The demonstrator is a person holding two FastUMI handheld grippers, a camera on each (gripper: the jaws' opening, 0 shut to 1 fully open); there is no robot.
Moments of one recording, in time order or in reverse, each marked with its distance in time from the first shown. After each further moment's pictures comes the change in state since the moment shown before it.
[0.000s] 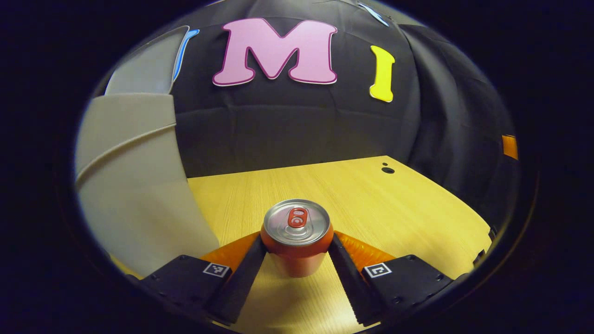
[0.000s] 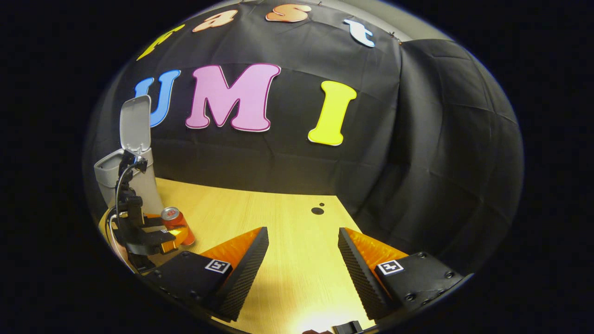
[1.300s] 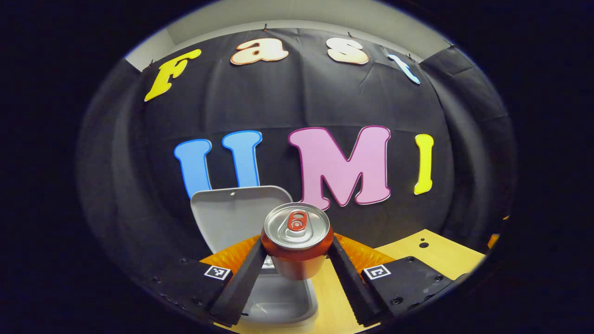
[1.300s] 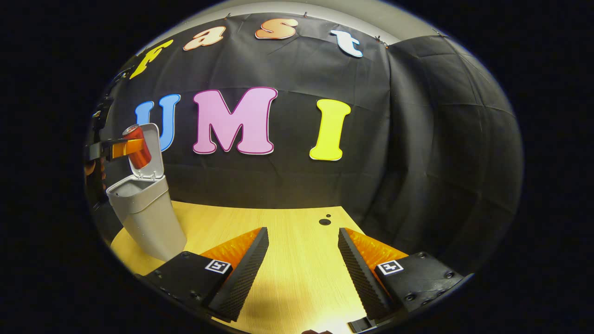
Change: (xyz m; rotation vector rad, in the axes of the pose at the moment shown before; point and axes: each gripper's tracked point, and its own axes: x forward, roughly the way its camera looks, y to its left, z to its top) left arm -0.165 0.160 0.231 0.019 -0.379 0.317; right arm -0.036 0.018 0.028 0.073 -0.072 0.025
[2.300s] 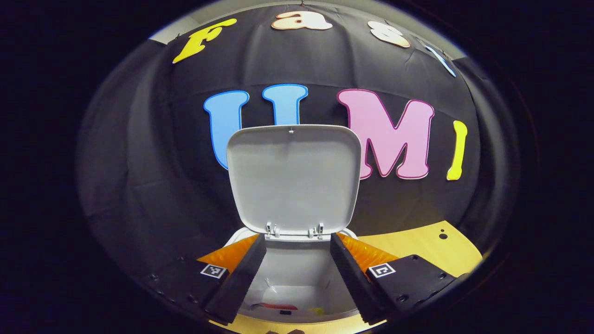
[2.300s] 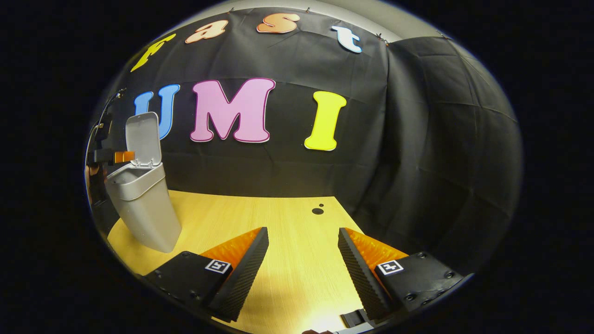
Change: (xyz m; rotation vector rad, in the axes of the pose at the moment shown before) left arm 0.022 0.065 -0.062 -0.114 0.147 0.104; right arm -0.016 -0.011 -0.012 -0.031 0.048 -0.029
